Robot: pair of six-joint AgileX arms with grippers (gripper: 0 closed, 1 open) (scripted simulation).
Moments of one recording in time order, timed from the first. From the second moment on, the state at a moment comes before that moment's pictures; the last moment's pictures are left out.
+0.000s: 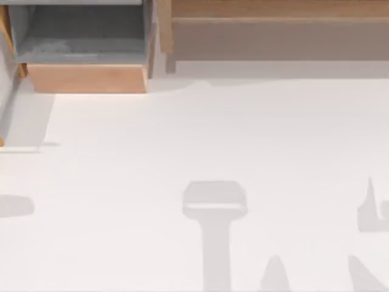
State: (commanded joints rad) left arm 0.64 2.07 0.56 1.46 0.68 1.59; right arm 0.00 0.00 0.00 0.00 0.00 0.00
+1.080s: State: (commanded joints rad) left arm 0.68 2.04 0.49 1.50 0.72 1.60; right arm 0.00 0.00 0.00 0.00 0.00 0.00
